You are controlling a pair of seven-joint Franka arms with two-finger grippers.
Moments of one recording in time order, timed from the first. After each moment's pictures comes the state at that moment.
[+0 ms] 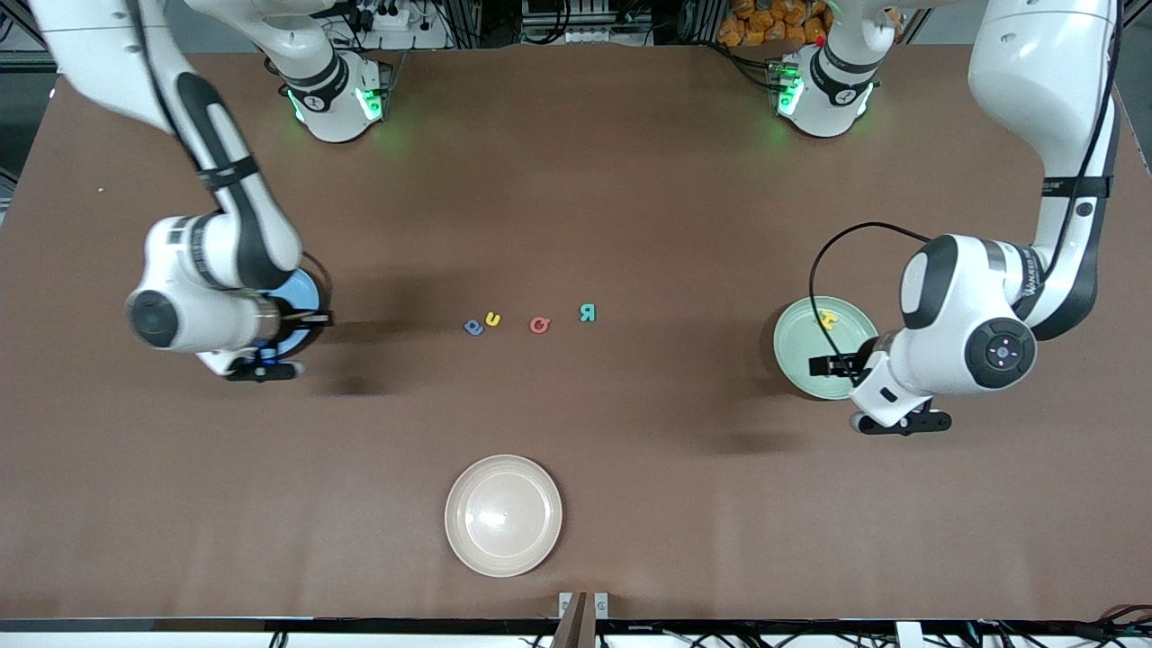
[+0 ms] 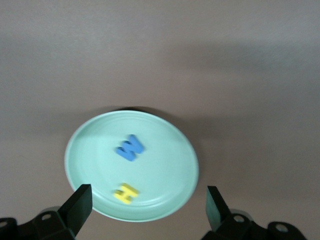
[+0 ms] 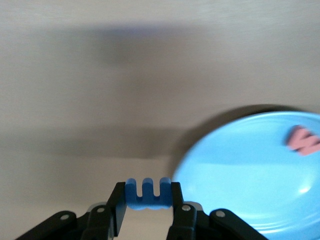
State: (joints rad) left arm -0.03 0.52 -0.20 -1.58 0.04 1.90 -0.32; right arm 0.00 0.39 0.01 -2.00 0.11 2.06 -0.11
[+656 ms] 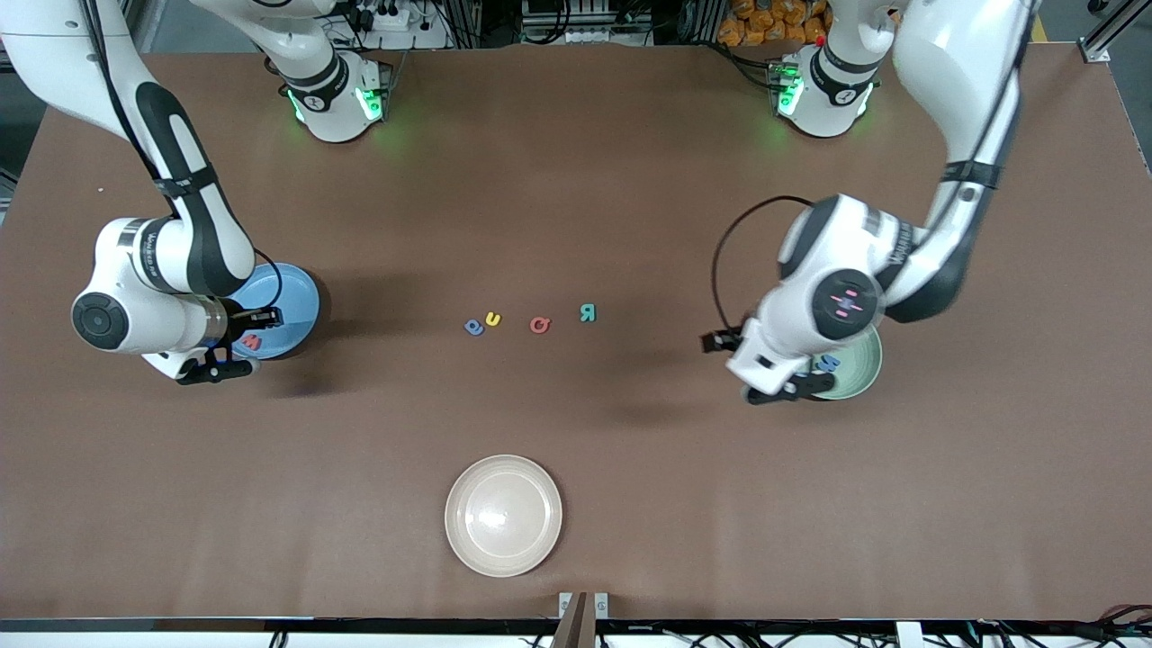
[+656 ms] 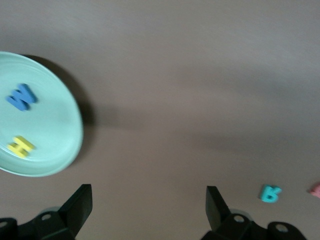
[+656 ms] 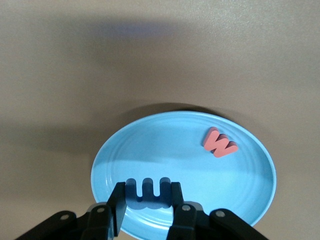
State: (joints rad) left arm -0.21 0.52 -0.31 -1.55 0.04 1.90 -0.67; right arm -0.08 0.41 0.01 -2.00 -0.02 2.07 -0.20
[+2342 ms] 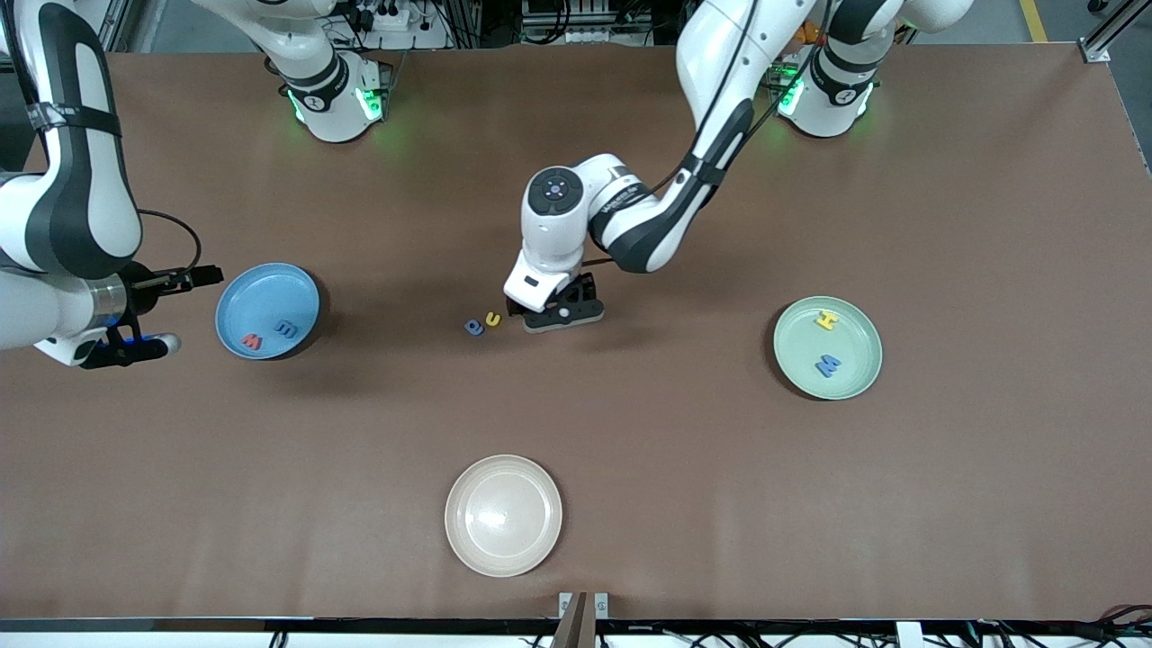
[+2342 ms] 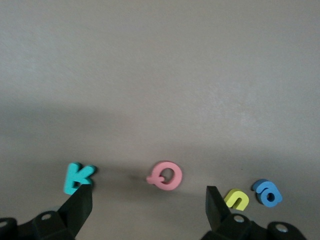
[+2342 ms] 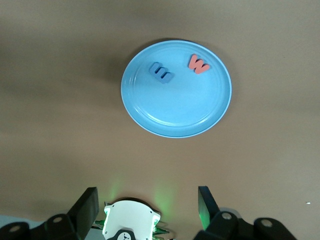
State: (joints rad) left arm -0.86 0.82 -0.05 -1.40 0.09 2.35 -1.19; right arm -0.11 0.33 0.02 -1.64 -0.02 1.44 -0.24
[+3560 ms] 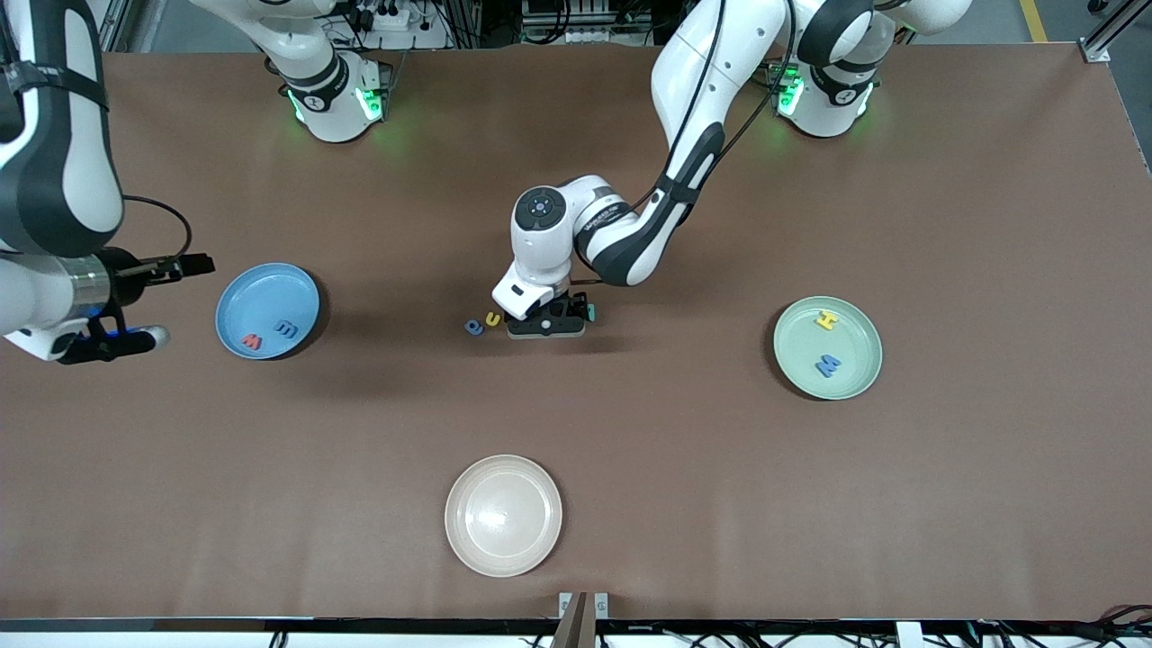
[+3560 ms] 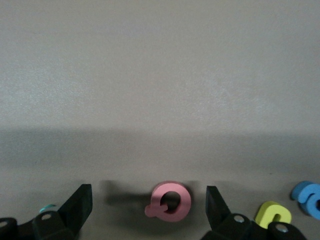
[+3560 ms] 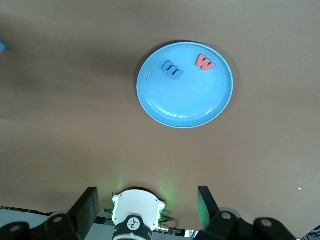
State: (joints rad) left arm -0.90 0.93 0.01 -1.34 0.10 2.39 -1.00; right arm -0.07 0.33 0.03 -1.50 -0.02 1.32 -0.19
